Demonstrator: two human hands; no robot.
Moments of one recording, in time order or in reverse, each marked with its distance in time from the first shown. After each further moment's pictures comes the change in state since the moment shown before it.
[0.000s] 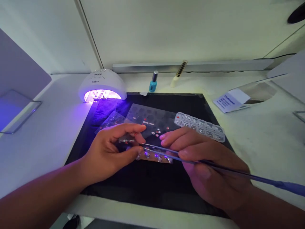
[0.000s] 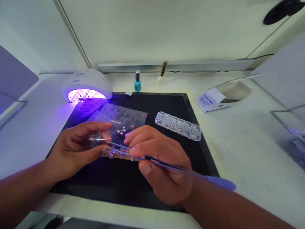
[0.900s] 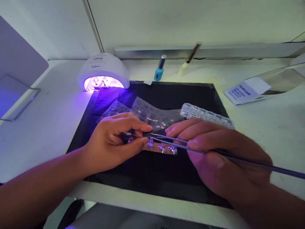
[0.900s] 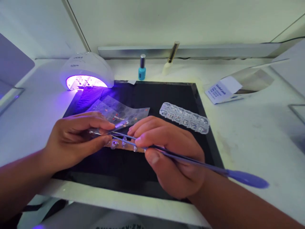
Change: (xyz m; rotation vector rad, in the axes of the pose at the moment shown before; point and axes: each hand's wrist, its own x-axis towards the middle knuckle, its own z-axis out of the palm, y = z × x) left_hand 0.004 0.006 -0.004 0.252 -0.046 0.158; right_hand -0.004 -0.005 0.003 0.008 0.073 0.152
